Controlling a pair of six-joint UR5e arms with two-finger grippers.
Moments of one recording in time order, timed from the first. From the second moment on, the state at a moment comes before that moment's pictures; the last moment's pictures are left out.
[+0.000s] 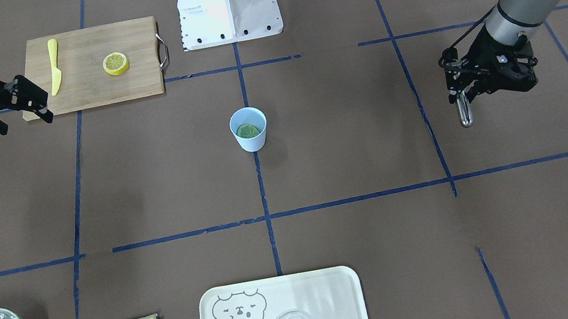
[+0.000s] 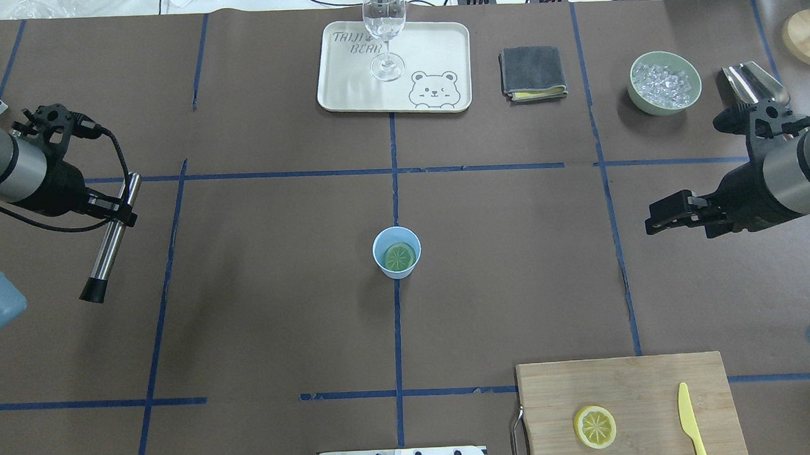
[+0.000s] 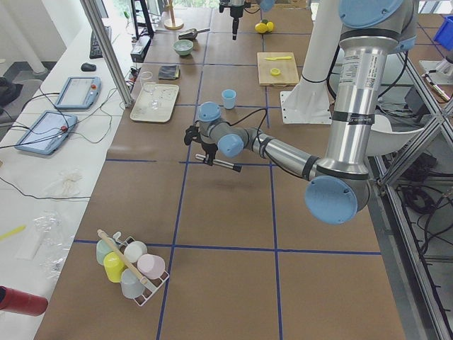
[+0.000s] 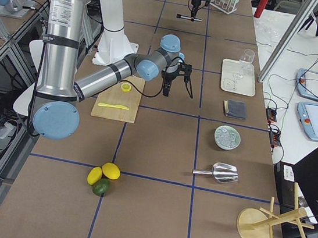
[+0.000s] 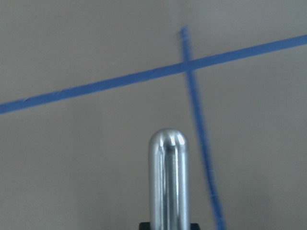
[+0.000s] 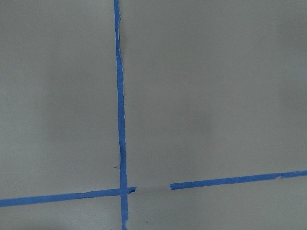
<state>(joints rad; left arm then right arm) -0.89 -1.70 -1.88 -1.94 -2.16 -0.63 0.86 -1.62 2.17 -1.36 2.16 1.04</state>
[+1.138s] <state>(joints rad) -0.74 -2.01 -1.98 -2.34 -1.77 -0.57 0.86 -1.63 2.17 -1.36 2.16 1.04</state>
